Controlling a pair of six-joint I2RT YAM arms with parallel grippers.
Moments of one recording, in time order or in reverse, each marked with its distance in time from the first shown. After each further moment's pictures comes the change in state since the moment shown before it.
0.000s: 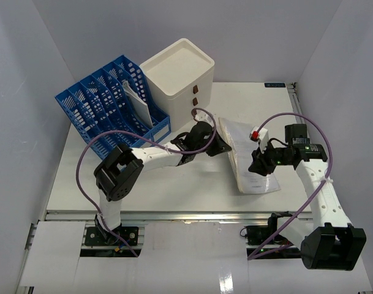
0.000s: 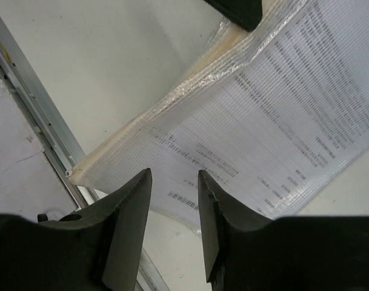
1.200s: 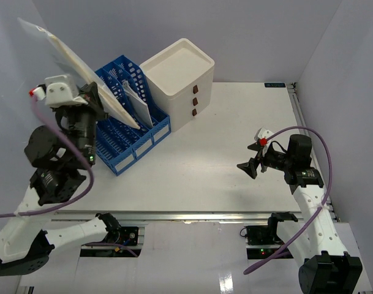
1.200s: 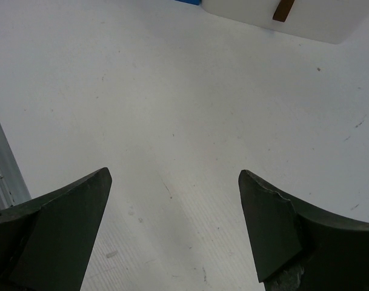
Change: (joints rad) left arm -0.005 -1.057 0.213 -0.347 -0.973 1.236; right arm 0.000 -0.246 -0.279 0.593 -0.185 0.243
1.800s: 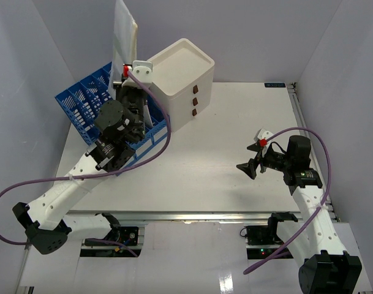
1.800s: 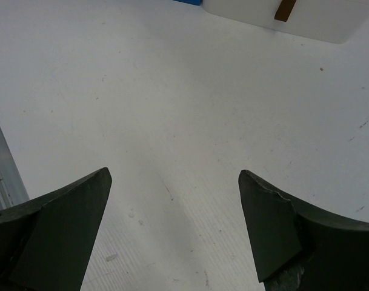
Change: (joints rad) left arm 0.048 0.294 -0.082 0.337 -0.008 0.421; right arm 0.000 -0.002 -0.035 0.044 -0.009 0.020
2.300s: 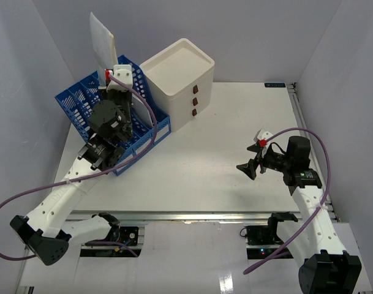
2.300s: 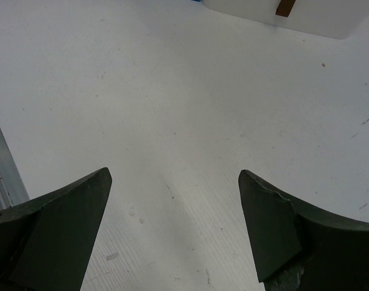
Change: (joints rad) left arm 0.207 -0.080 -0.143 -0.077 0.090 -0.188; right arm 0.000 0.000 -0.010 0.002 0.005 -0.001
